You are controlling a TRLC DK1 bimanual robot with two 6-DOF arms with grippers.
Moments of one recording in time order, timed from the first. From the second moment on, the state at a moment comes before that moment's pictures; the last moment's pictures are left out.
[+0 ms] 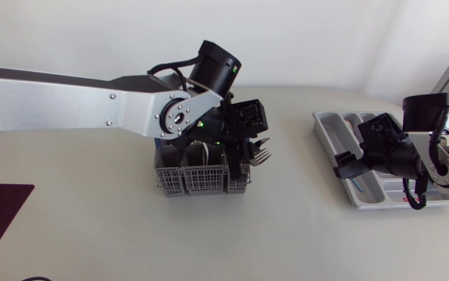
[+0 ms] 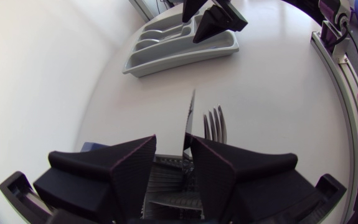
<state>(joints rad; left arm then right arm) -0.73 1.84 1.34 -0.25 0.18 0.81 -0.01 1.33 0.63 0.00 -0.01 -0.42</state>
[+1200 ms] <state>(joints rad) -0.59 1.91 1.45 -0.42 0.44 0.78 0.03 1.38 0.59 0.05 0.00 -0.42</state>
